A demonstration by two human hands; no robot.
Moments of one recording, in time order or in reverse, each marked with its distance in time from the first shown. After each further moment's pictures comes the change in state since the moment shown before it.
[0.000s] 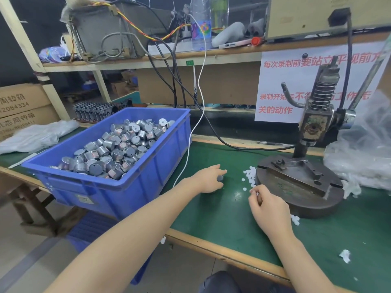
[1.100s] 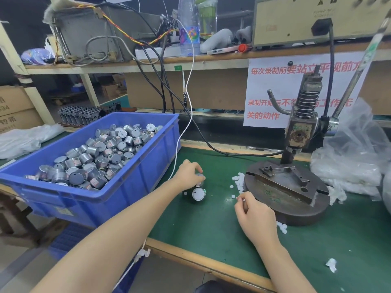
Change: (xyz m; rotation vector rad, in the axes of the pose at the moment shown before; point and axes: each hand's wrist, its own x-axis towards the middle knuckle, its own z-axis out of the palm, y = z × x) left_hand 0.021 -0.022 -0.010 -0.236 0.268 -0.157; right_hand 0.002 -0.001 0.001 0.003 -0.024 -0.040
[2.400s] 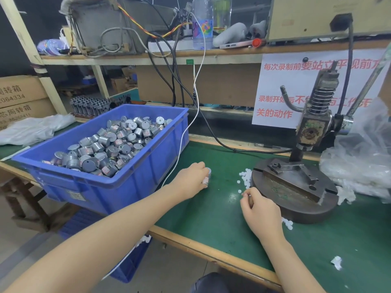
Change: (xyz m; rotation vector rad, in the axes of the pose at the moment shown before) left_hand -0.046 -0.004 -0.005 0.479 0.022 0.319; right_hand 0.001 0.005 0.005 -0.029 -0.039 0.003
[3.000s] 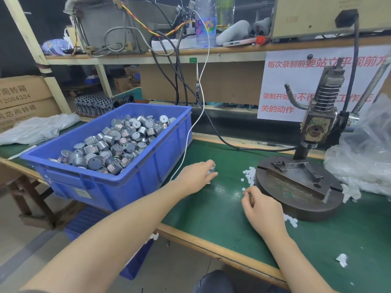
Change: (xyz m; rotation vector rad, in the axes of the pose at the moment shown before) left_hand 0.003 0.000 0.000 -0.140 0.036 -0.050; right_hand -0.001 -0.003 -0.001 -0.094 -0.026 -0.067
